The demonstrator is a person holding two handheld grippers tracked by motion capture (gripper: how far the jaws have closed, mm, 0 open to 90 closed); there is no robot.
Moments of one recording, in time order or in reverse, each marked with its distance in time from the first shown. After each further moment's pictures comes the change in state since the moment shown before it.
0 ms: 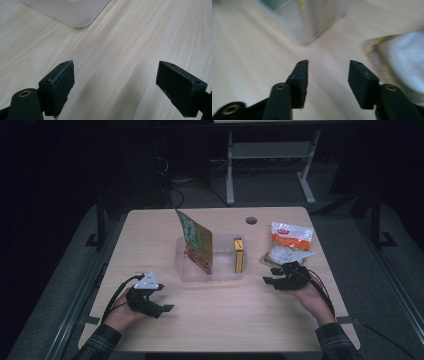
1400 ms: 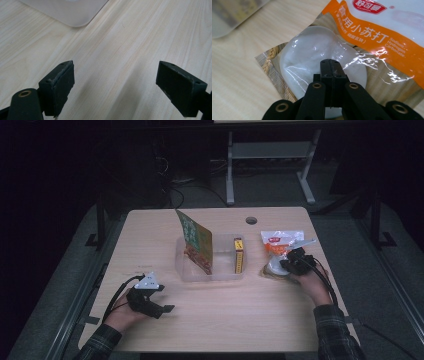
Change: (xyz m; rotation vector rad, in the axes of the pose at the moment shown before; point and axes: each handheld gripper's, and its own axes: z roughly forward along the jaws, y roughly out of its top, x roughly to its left) left arm -0.002 0.001 0.000 0.004 -0.013 -0.009; right arm -0.049 0.003 0.021 0.119 -0.224 0.021
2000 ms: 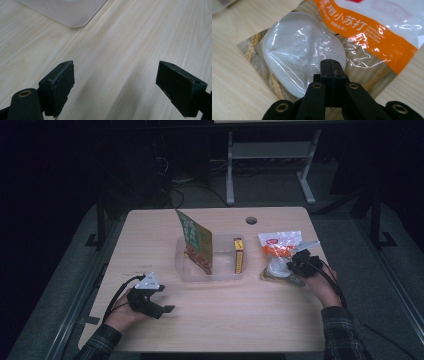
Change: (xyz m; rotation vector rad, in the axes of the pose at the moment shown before) left arm 0.000 0.000 0.001 0.004 -0.003 0.008; right arm -0.007 -0.007 -0.013 0.045 -0.036 -0.075
